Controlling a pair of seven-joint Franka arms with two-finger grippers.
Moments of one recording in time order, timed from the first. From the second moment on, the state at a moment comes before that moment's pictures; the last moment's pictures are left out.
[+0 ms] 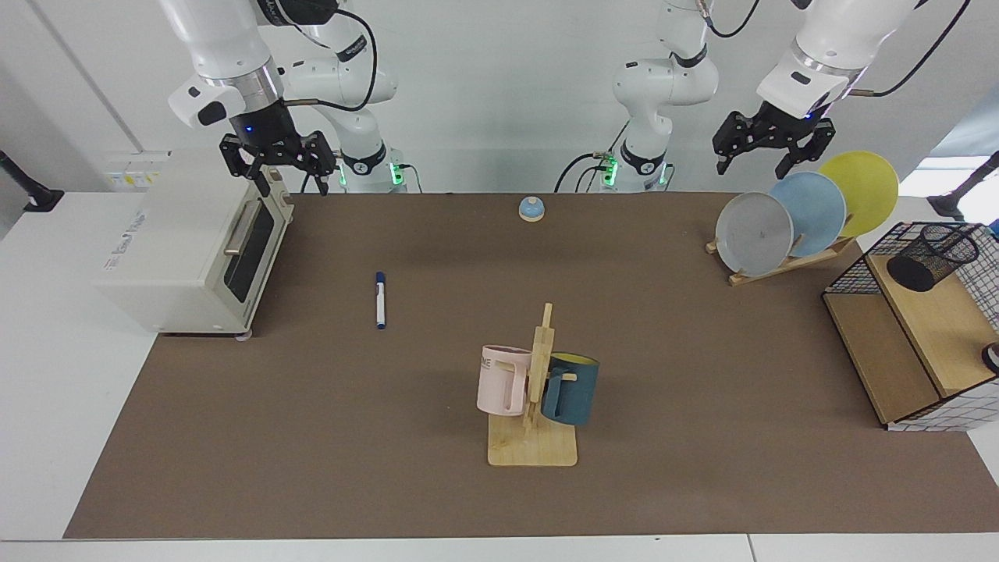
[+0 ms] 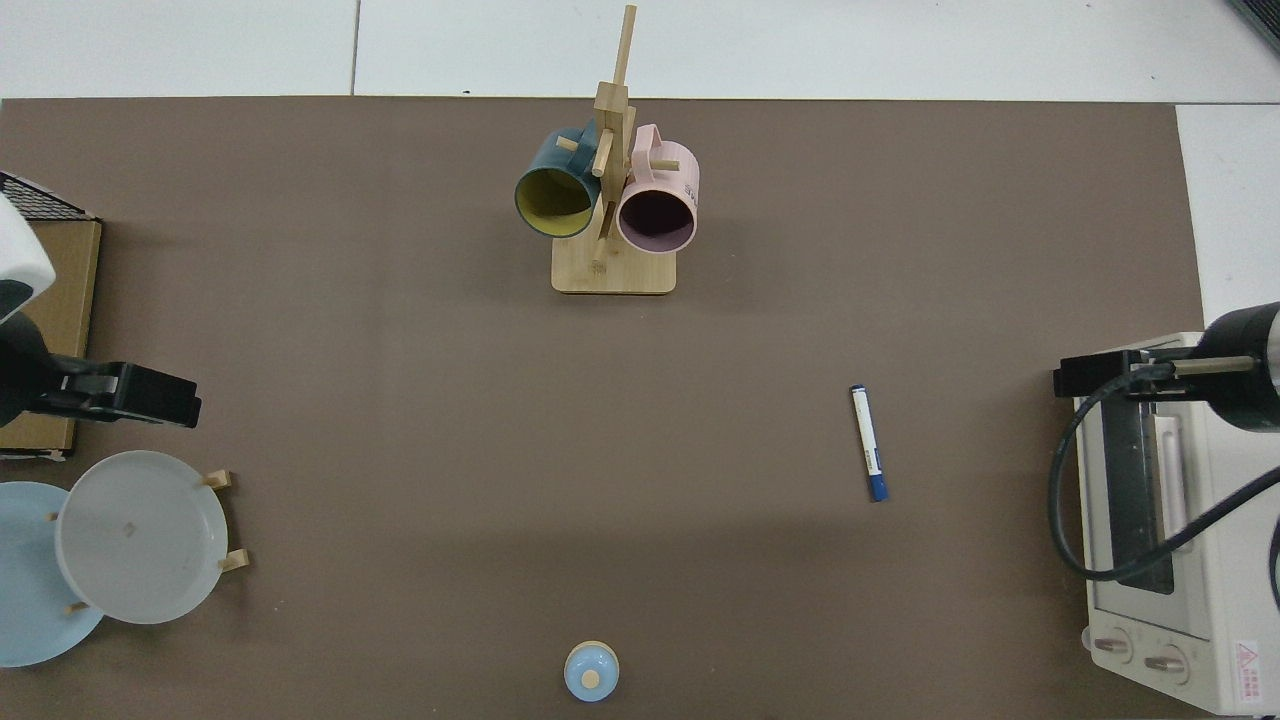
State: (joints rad) left arm -0.02 -0.05 -0.07 -1.51 -0.02 1.38 0.04; right arm 0.06 -0.16 -0.01 -1.75 0.01 1.65 0.09
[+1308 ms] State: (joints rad) left arm -0.02 -0.05 -0.07 -1.51 -0.02 1.38 0.04; right arm 0.18 0.16 0.00 -1.88 0.01 2.11 0.21
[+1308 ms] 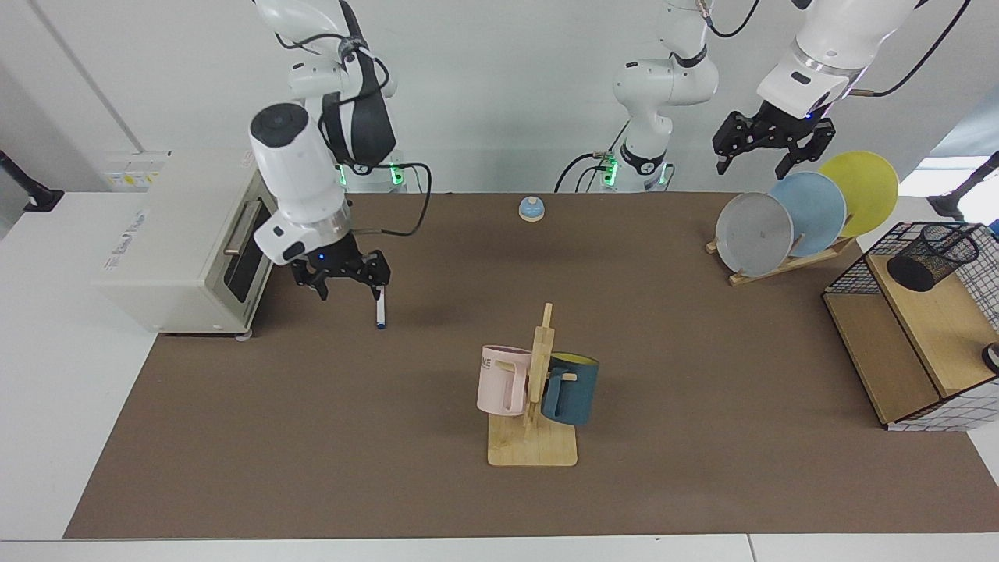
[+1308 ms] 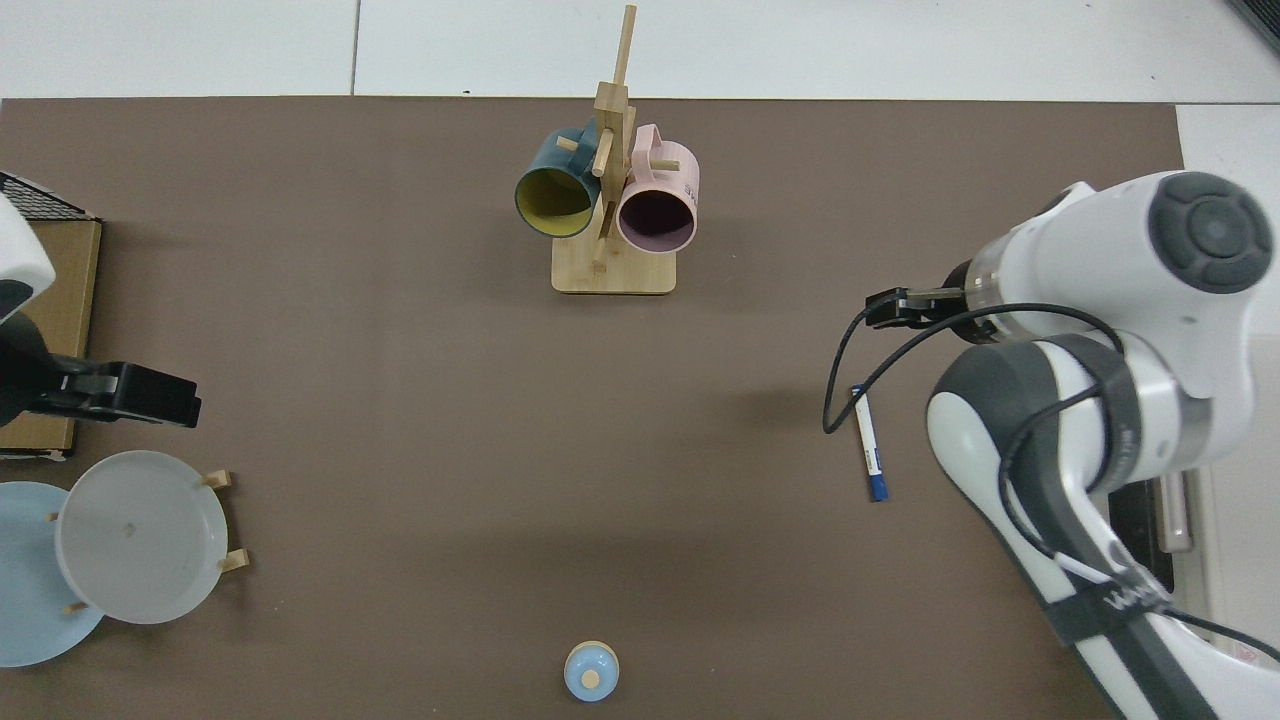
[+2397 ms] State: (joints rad) left arm -0.02 -0.05 -0.07 -1.51 -0.02 1.38 0.04; right arm 0.19 0.25 -0.01 -2.12 0.01 2.29 0.29
